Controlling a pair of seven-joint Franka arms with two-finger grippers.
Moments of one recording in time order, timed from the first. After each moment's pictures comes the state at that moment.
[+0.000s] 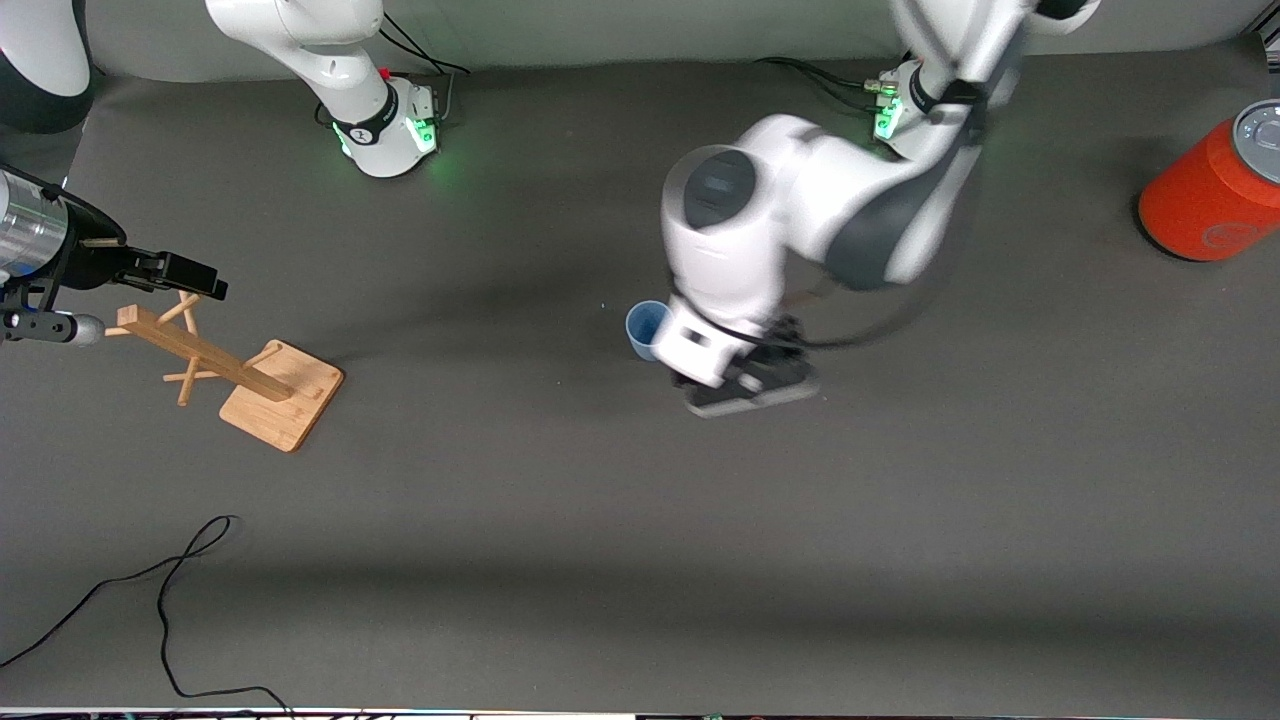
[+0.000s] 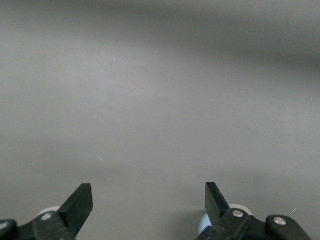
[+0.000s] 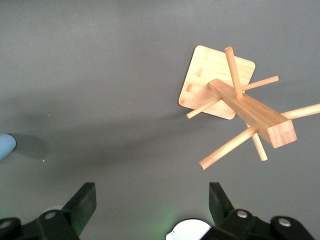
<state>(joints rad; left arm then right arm) -0.41 0.52 -0.25 -1.24 0.26 1.76 -0.78 -0.04 -0.01 0.01 -1.71 0.05 1.52 0.14</state>
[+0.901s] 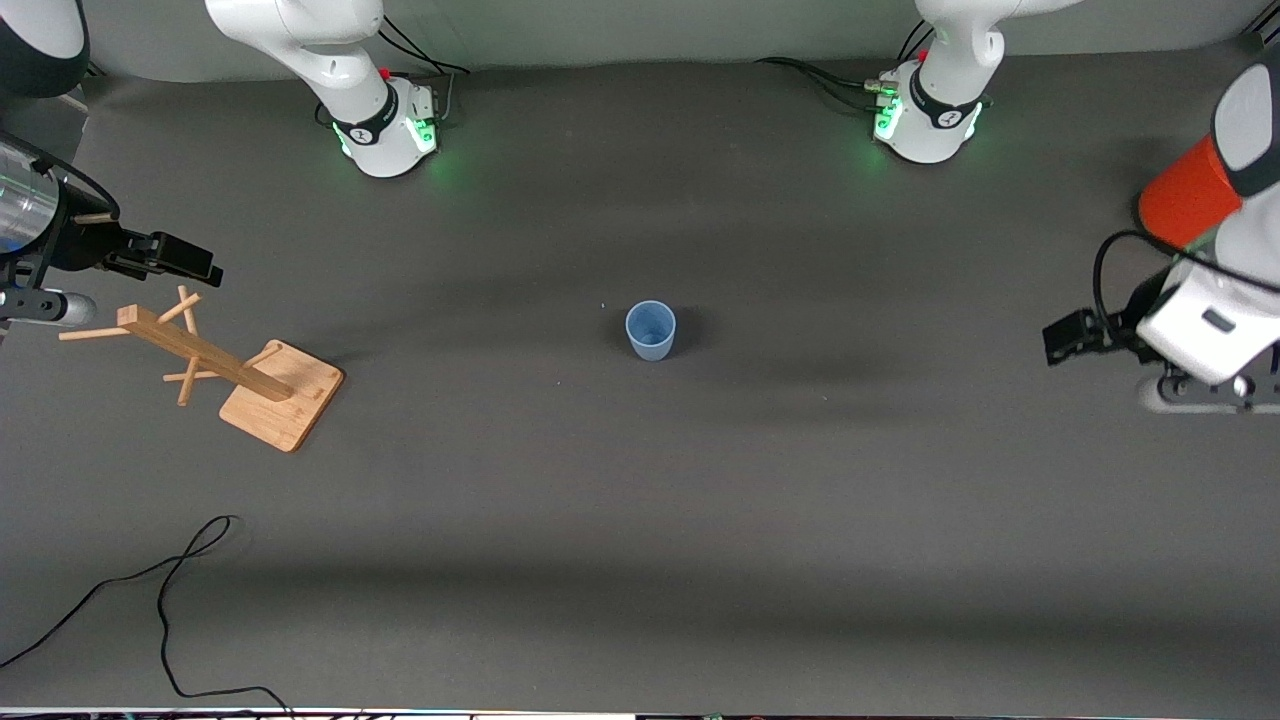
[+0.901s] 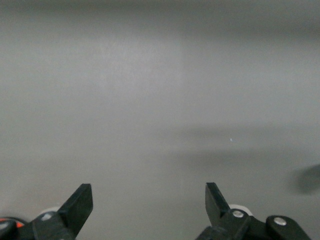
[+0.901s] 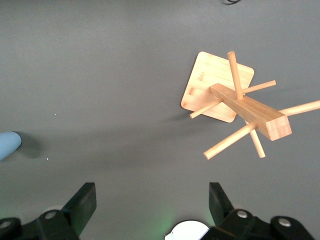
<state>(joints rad) 0.15 0.09 -0.24 -1.62 0.04 1.69 -0.11 -0.02 -0.05 0.02 -1.69 0.05 1.51 0.14</state>
